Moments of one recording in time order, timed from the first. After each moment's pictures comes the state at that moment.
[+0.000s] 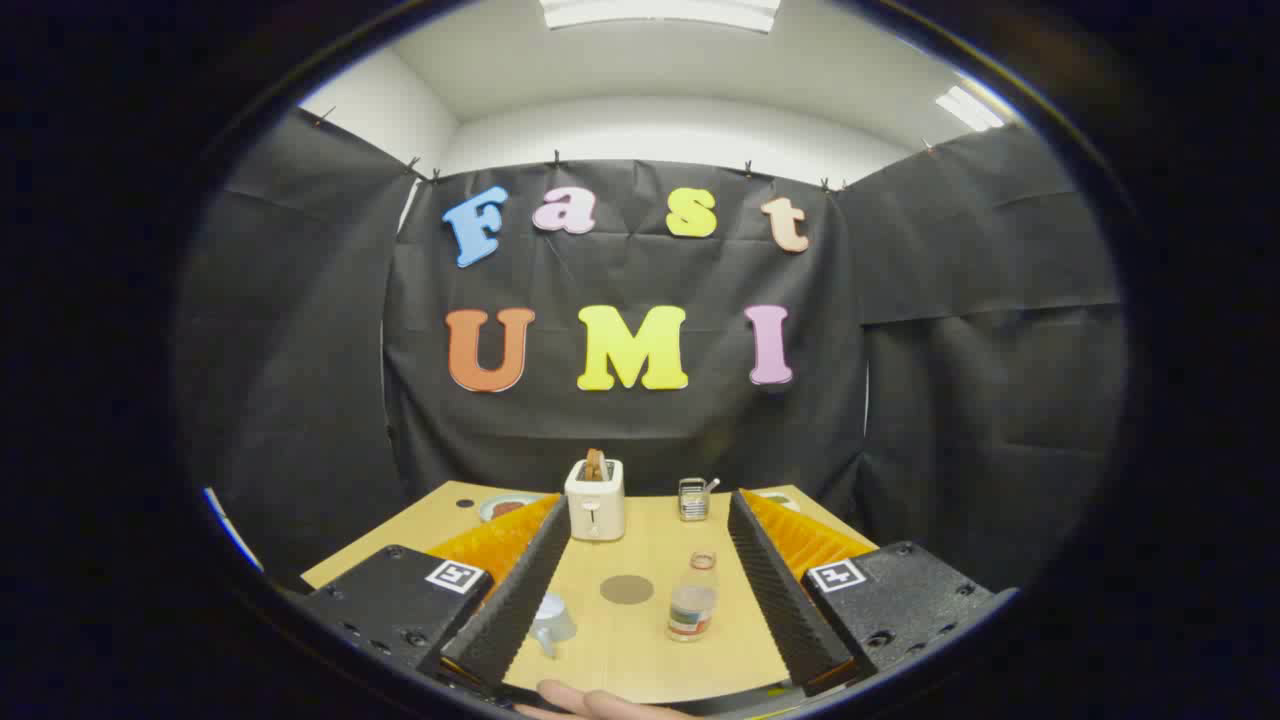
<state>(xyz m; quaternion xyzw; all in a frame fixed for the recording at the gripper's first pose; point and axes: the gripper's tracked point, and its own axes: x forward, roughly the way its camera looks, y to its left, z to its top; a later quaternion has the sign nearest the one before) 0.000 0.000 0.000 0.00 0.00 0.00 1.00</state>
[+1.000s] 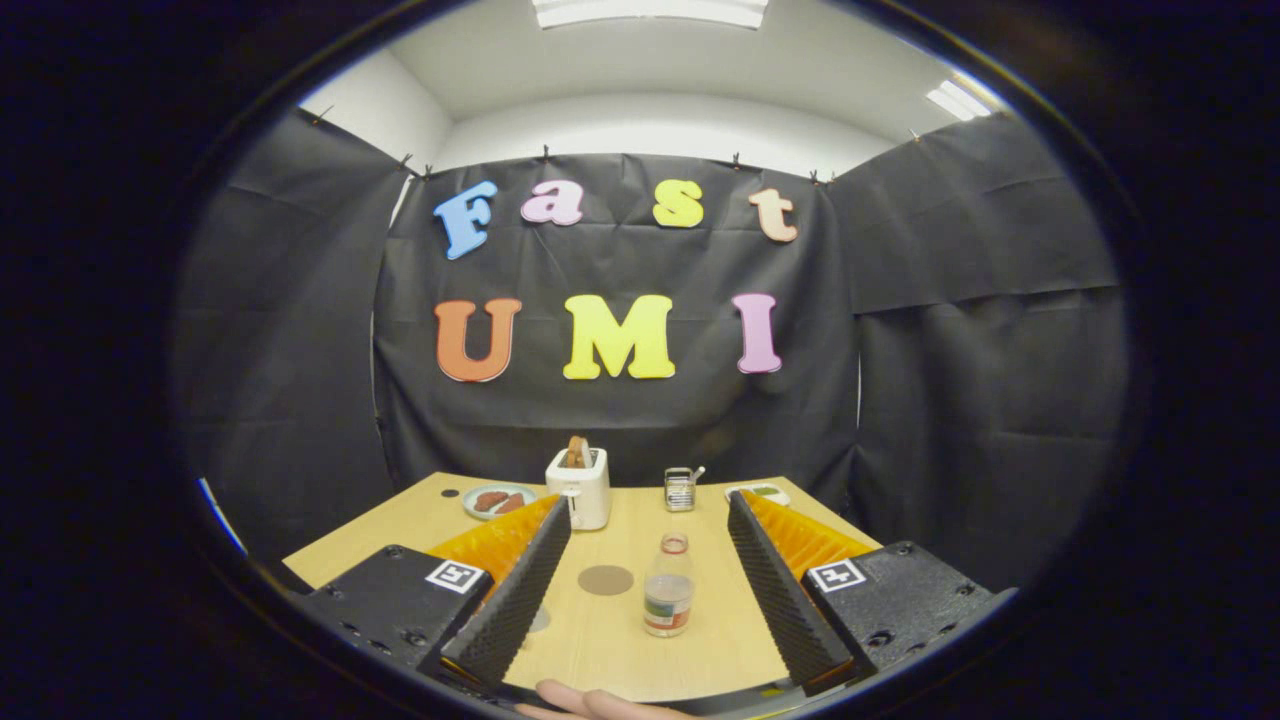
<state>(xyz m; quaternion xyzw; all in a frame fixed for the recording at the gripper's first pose) 0.008 -0.038 -0.037 0.01 0.00 -0.01 1.00</state>
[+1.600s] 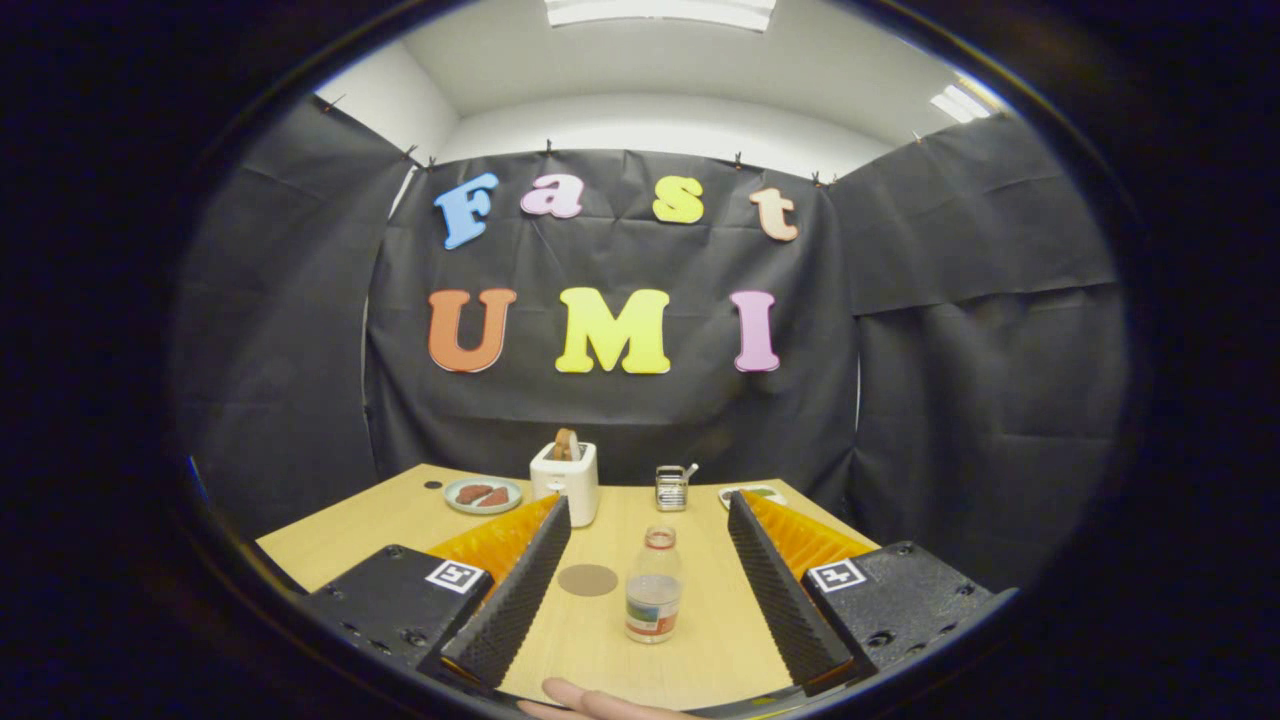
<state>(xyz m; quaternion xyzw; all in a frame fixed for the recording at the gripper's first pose) 0.044 -0.056 -0.076 -0.01 -0.01 -0.01 1.00</state>
